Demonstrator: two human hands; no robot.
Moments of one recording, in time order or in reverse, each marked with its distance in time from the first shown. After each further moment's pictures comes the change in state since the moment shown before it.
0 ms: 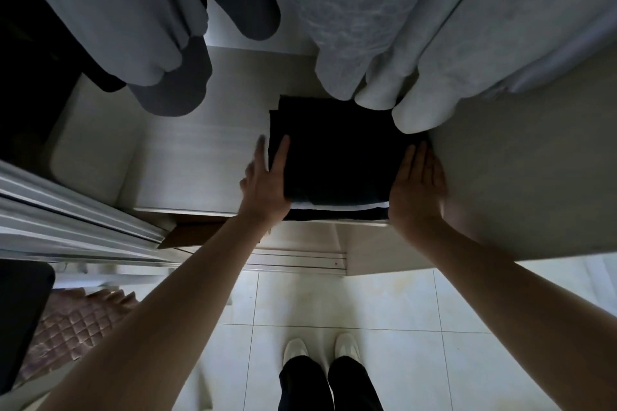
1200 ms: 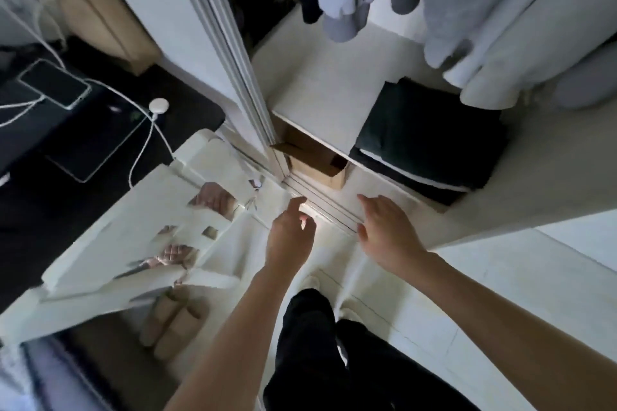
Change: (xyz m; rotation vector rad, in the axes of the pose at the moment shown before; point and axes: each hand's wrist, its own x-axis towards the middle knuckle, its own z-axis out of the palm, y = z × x) left_hand -0.289 0.115 -0.008 -0.426 0.363 -0.800; right_hand -0.171 -0.001 -0.067 0.284 -0.179 -0.928
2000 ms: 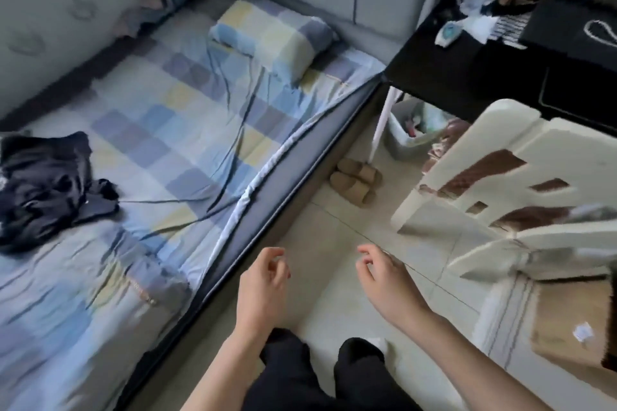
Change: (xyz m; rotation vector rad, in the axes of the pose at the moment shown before) left_hand -0.494 -0.179 0.031 -0.716 1.190 -1.058; right_hand -0.261 -0.256 0.116 -0.011 -0.664 -1.072
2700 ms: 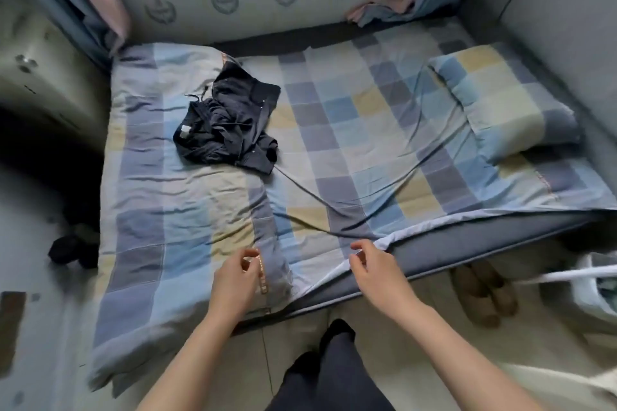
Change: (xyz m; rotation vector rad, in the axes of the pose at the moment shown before) left_hand 0.113 -0.227 -0.314 -0.165 0.444 -0.457; right_hand 0.158 -0.319 0.264 -0.268 -0.420 -0.428
